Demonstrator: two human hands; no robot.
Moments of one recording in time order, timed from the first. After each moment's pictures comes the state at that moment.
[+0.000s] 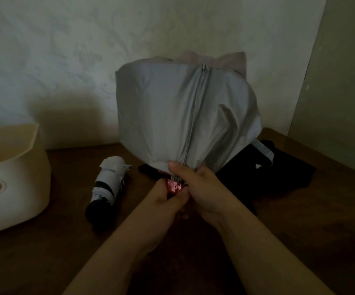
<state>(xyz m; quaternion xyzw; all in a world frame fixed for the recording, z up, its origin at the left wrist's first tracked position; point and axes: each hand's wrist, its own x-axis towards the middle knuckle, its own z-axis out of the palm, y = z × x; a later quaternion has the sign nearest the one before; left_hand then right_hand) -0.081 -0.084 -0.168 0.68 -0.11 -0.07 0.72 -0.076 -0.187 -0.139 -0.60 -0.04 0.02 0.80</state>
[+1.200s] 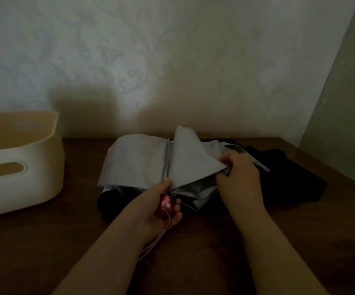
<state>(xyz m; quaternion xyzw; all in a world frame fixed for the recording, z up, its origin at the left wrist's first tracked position) -0.073 -0.063 -0.153 0.50 0.16 -0.21 0.83 -0.065 -0.222 -0.145 -0.88 0.03 -0.29 0.37</state>
